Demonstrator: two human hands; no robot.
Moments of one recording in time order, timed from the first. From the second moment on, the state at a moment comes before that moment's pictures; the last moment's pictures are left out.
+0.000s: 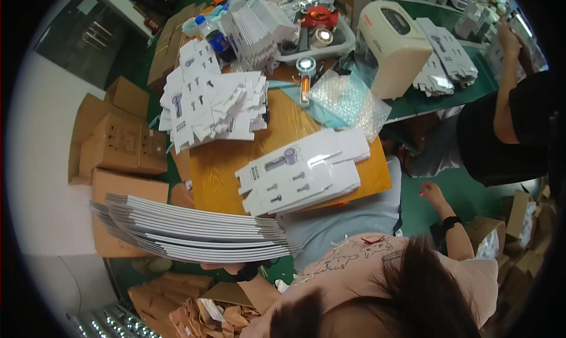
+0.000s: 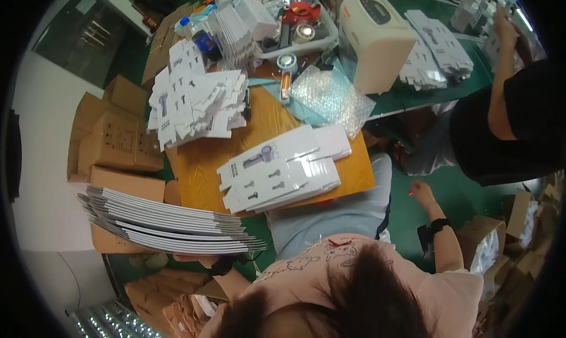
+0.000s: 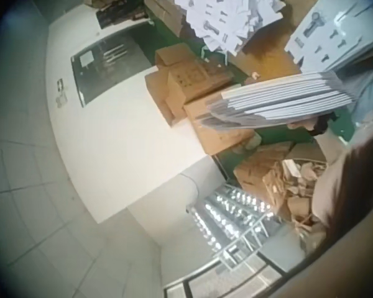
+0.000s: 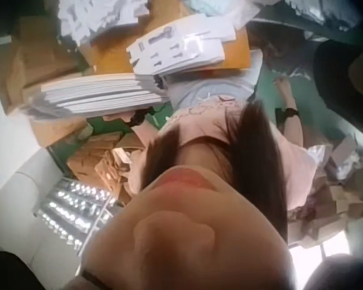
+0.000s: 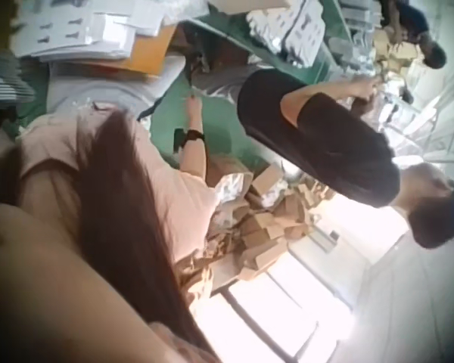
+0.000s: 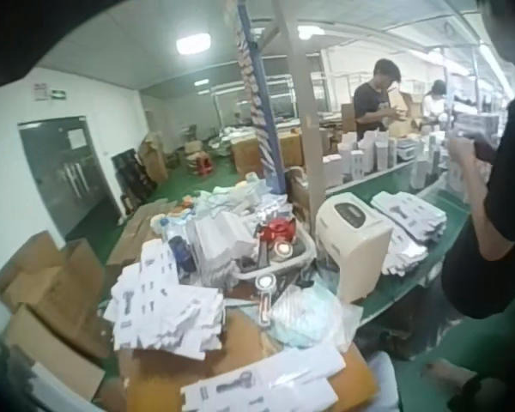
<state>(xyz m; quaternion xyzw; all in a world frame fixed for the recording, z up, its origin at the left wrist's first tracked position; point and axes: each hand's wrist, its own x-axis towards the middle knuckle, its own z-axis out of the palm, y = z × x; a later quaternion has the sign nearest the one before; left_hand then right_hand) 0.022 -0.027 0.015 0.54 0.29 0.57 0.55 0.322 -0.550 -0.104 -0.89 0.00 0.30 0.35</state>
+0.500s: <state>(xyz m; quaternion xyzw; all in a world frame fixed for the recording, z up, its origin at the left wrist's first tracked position) -0.046 -0.117 0.016 0.43 -0.07 0.41 0.81 0.225 -0.427 -0.061 -0.84 -0.24 -0.02 0.48</state>
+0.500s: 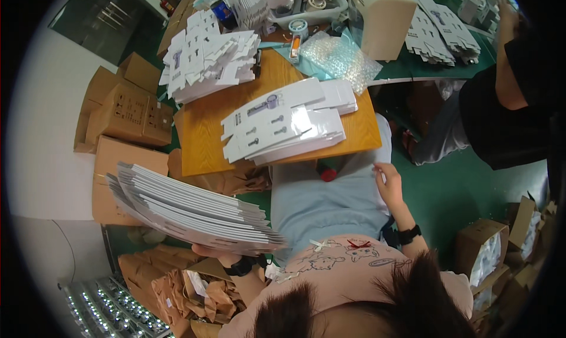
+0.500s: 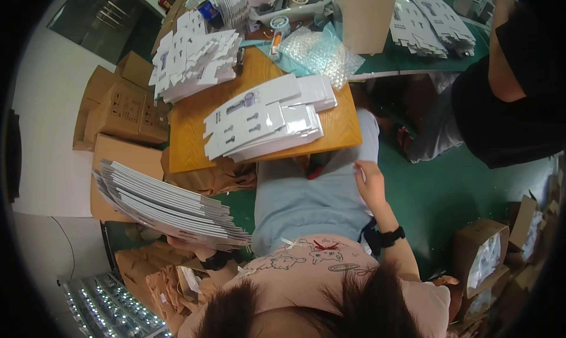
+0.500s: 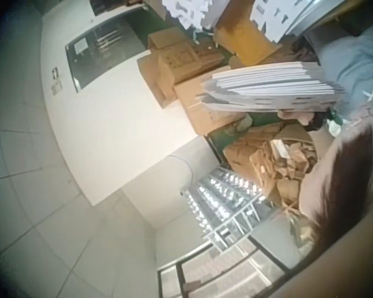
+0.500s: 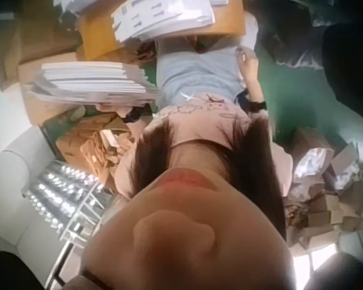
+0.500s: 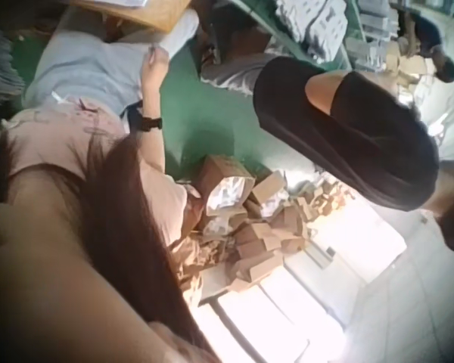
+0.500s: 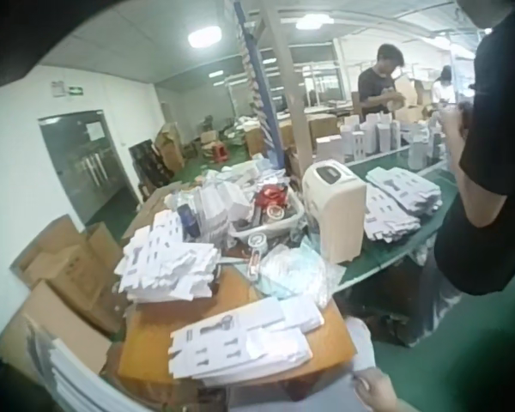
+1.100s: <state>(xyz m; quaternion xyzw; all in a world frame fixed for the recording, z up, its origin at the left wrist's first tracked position) -0.042 -0.124 0.044 0.25 0.30 0.40 0.83 0.236 -0.329 -0.010 -0.69 -0.31 0.15 0.63</state>
